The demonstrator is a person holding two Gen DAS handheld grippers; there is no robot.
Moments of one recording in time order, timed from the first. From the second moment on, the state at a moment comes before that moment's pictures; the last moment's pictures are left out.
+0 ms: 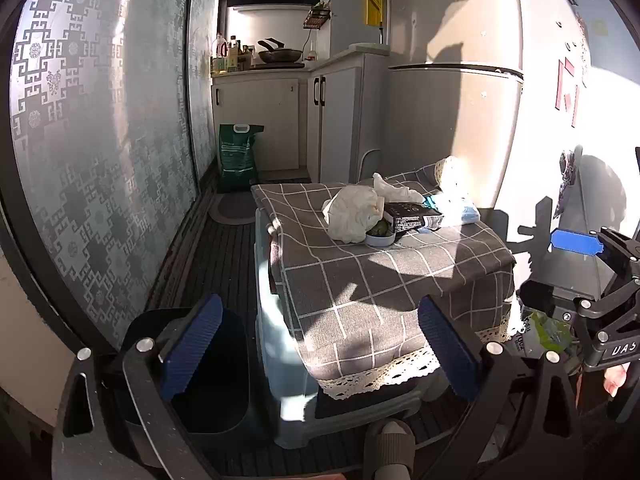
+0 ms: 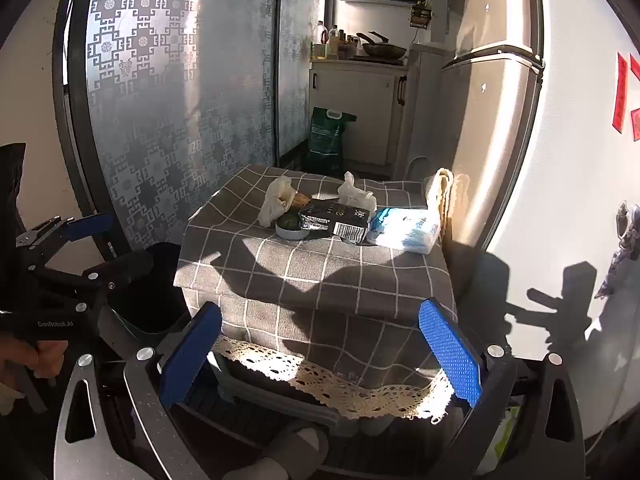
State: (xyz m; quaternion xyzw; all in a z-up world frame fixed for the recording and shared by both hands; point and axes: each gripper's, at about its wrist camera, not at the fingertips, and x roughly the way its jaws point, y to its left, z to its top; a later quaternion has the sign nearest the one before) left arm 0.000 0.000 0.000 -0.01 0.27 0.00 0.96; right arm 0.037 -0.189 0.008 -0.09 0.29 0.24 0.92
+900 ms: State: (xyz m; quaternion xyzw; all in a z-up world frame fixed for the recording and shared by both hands) left arm -0.001 0.000 0.004 -0.01 0.27 0.00 0.96; right arm 0.037 -0.193 0.006 -0.10 0.29 0.24 0.92
